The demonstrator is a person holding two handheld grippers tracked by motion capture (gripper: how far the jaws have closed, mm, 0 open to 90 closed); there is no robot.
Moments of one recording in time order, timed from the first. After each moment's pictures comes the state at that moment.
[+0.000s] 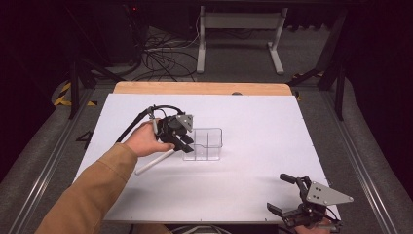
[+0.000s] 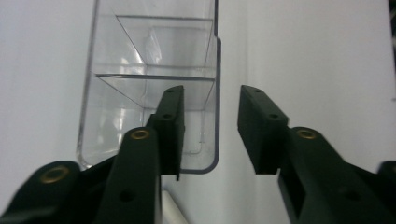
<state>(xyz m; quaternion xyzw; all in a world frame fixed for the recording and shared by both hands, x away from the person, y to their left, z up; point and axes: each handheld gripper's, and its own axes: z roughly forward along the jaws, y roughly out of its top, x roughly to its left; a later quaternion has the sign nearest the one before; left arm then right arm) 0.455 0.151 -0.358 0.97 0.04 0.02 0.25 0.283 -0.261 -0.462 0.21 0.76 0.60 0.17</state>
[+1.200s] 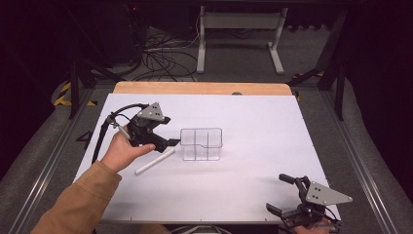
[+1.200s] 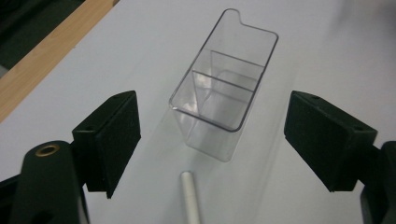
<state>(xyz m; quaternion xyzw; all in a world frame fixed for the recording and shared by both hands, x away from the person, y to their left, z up) 0.410 0.209 -0.332 0.89 0.21 0.16 0.37 0.283 -0.260 -0.463 0.21 0.76 0.60 0.17</state>
